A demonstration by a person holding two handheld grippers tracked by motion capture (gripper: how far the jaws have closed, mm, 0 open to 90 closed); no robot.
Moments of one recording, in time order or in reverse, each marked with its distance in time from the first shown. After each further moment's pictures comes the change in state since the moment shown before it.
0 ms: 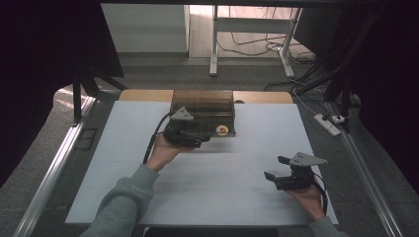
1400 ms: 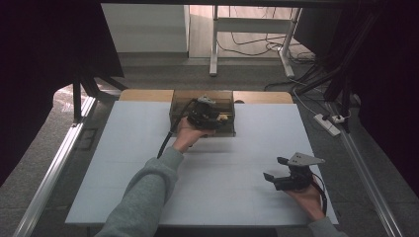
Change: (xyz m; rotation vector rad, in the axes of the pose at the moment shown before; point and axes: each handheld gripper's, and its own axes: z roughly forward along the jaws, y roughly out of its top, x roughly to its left) left arm 0.022 0.051 0.085 0.053 -0.024 -0.061; right arm 0.000 -0.001 0.004 0.029 -0.006 -0.002
